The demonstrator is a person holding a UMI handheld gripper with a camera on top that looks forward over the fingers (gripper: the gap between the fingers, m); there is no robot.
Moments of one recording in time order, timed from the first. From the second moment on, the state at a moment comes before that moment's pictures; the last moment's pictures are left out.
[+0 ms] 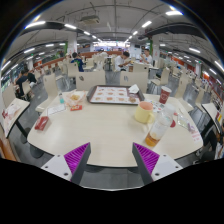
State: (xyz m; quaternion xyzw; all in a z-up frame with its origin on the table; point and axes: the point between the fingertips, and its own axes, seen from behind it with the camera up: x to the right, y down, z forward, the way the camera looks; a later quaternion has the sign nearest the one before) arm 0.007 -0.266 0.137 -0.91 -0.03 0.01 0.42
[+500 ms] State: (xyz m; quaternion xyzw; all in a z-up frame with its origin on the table) arm 0.183 -0.188 0.078 -0.87 0.02 -0.01 0.49
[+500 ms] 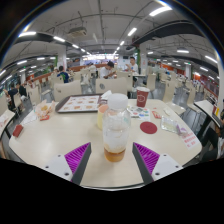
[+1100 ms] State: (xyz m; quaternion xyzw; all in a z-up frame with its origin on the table) arm 0.185 -0.111 0.061 -0.85 -0.03 -0.02 0.52
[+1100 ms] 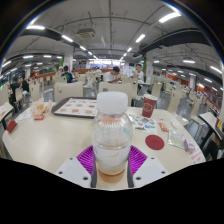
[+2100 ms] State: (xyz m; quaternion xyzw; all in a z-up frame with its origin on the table) arm 0.036 0.051 0.155 -0.53 0.52 0.63 0.23
